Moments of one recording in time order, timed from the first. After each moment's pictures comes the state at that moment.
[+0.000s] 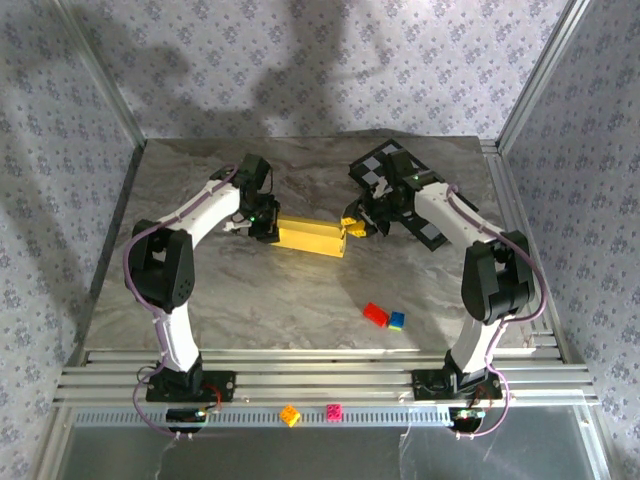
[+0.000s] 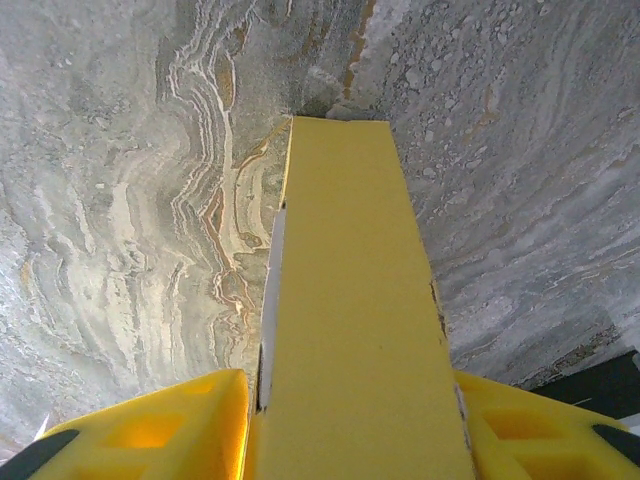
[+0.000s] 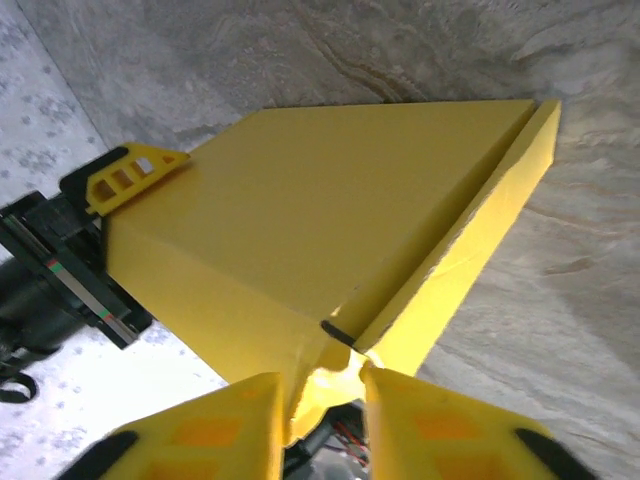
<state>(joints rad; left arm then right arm) -0.38 1.89 1.49 -0.87 0.28 -1.95 0.35 1.77 1.43 -0.80 -0.71 0.89</state>
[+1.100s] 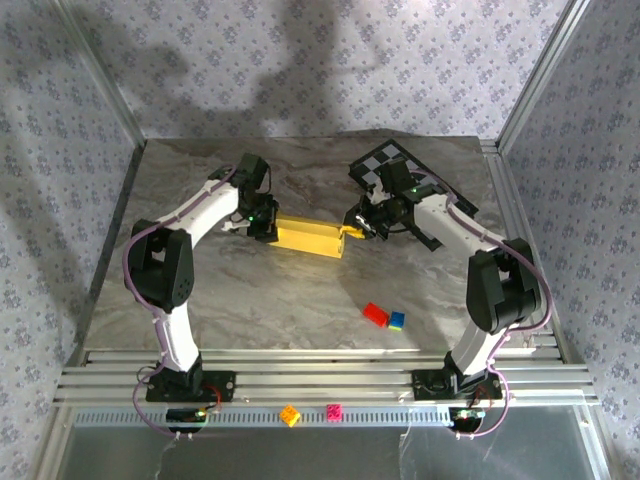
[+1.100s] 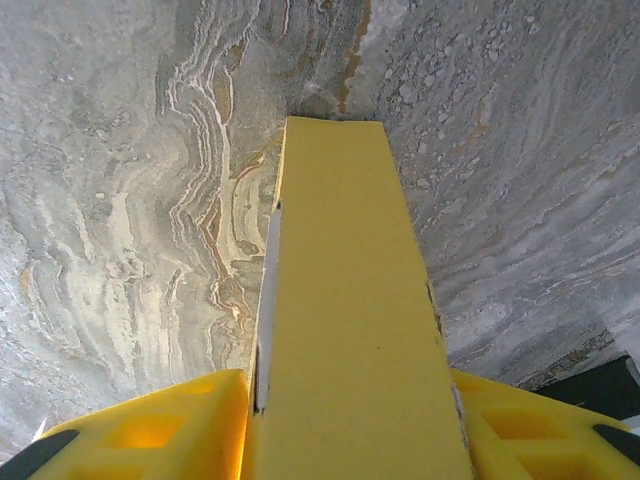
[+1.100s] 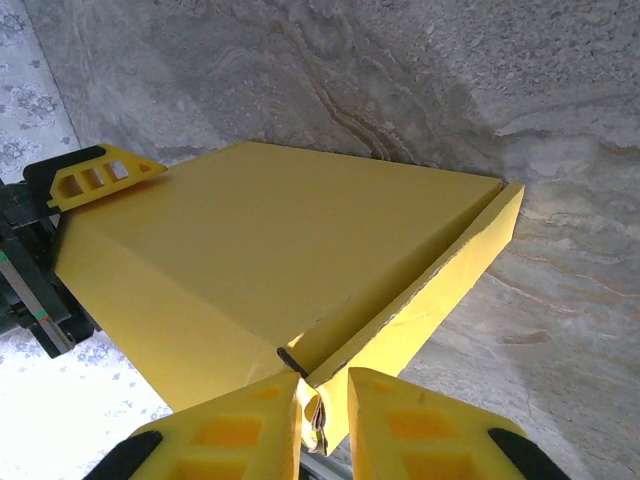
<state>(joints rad) -0.37 1.89 1.49 -0.87 0.28 -1.95 0.39 1.71 1.30 -0.63 -0.60 0.81</state>
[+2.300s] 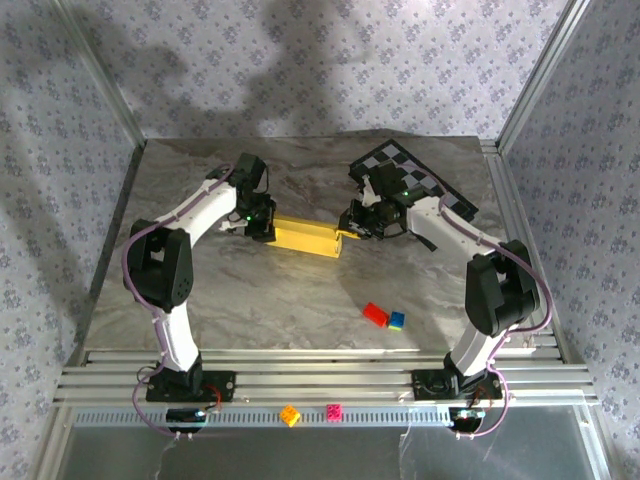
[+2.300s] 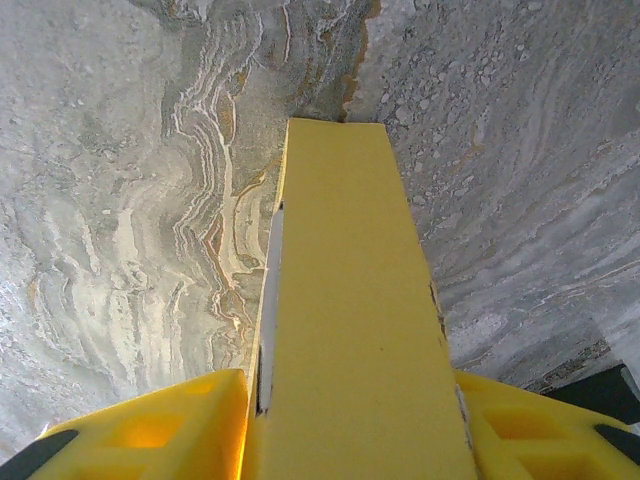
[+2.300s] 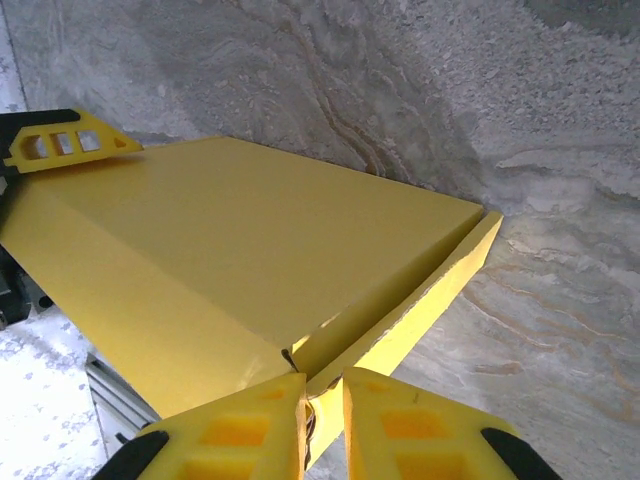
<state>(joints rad) -0.36 1.89 1.49 -0.88 0.27 -1.93 0.46 1.70 1.31 -0.63 -0.47 0.69</state>
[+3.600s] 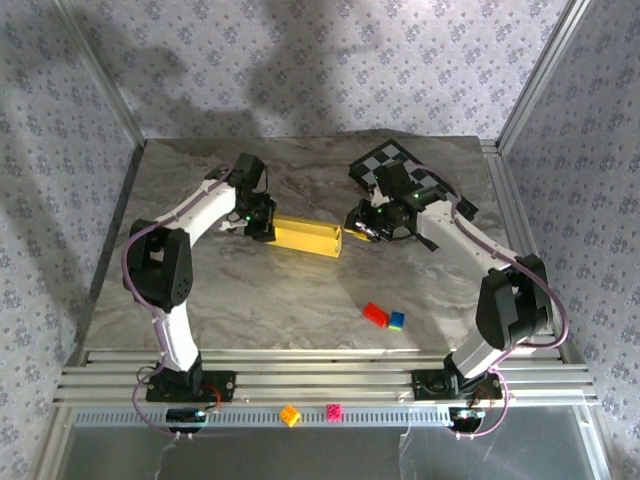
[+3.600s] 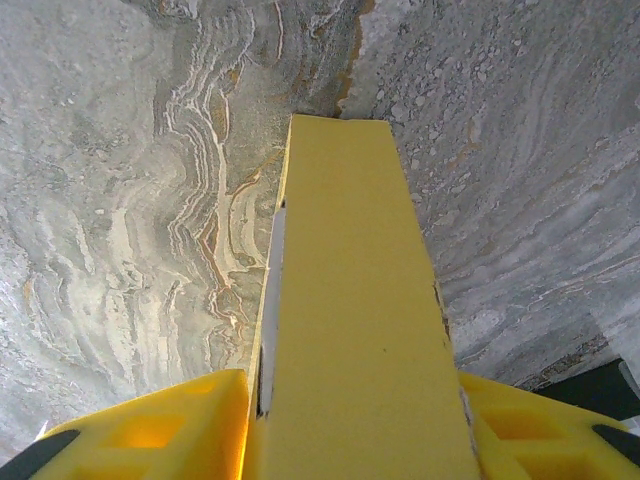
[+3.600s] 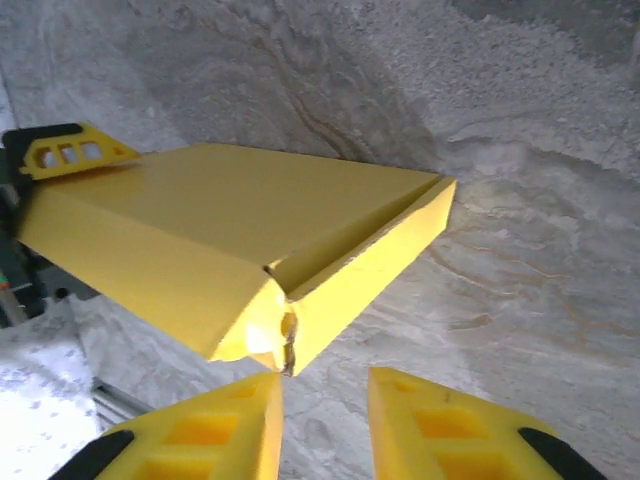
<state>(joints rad) -0.35 1.89 1.48 -0.87 0.28 -1.93 0.45 1.60 1.30 -0.70 -0.43 0.79</state>
